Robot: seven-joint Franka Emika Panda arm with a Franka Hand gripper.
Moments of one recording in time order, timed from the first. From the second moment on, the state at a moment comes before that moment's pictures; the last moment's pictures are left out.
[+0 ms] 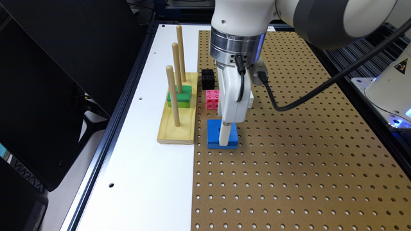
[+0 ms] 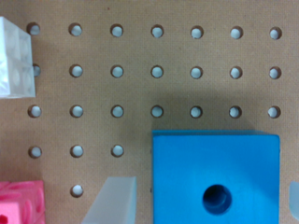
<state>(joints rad) 0.12 0.33 0.14 -2.31 0.00 2.68 1.02</state>
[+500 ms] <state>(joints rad) 0.12 0.42 0.13 -2.27 0.00 2.72 1.02</state>
